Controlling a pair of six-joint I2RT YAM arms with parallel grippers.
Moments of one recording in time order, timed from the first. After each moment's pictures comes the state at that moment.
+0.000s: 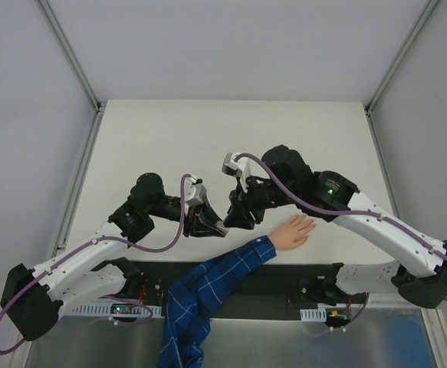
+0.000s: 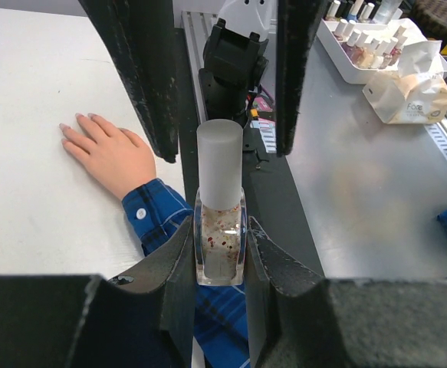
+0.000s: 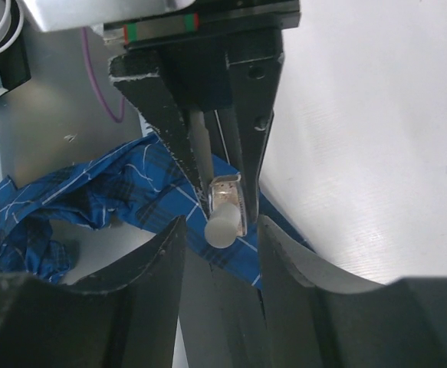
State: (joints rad) left arm -0.69 0.90 0.59 0.19 1.10 -0.12; right arm 1.02 1.21 1.38 -0.79 -0.44 0.07
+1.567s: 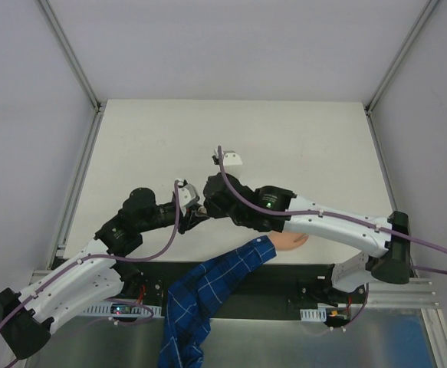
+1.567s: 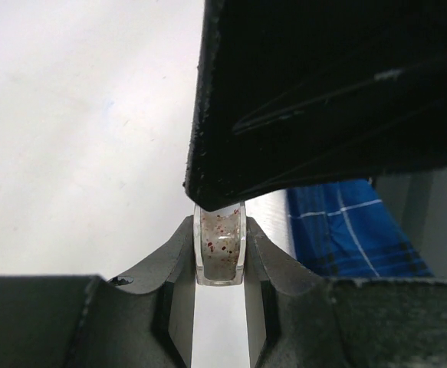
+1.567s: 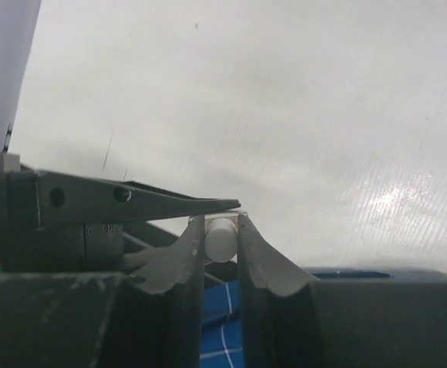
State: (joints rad) left arm -0.69 0.69 0.49 -0.06 0.48 0.07; right arm 1.26 1.44 1.38 -0.66 0.43 0.82
